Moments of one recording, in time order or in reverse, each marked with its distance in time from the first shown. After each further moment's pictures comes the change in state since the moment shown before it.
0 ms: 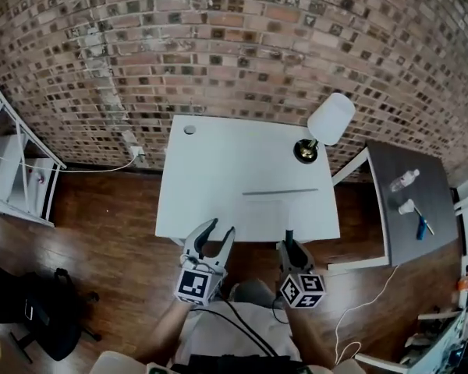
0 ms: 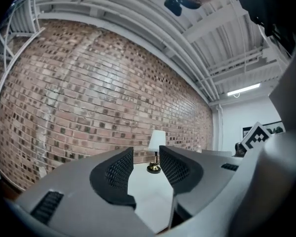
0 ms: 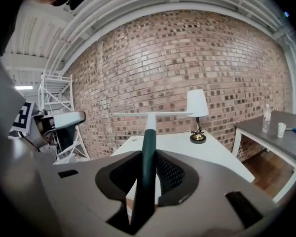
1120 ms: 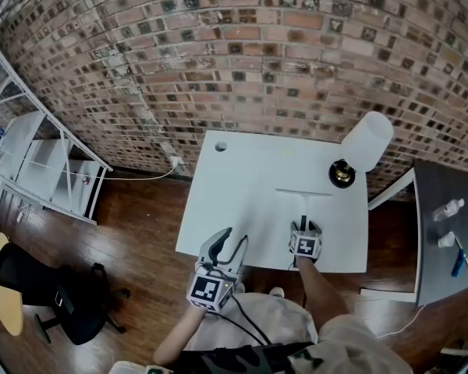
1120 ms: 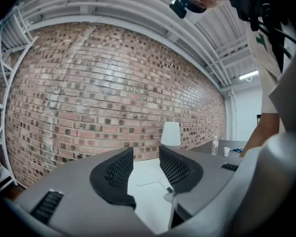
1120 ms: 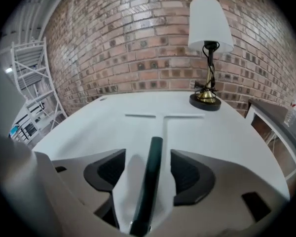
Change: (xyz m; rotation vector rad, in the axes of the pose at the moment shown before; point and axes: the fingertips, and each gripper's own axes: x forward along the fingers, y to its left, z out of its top) left arm 0.077 0.023 -0.023 0.058 0.094 0.162; right arm 0.270 -0.151 -0.138 -0.096 0.440 -0.089
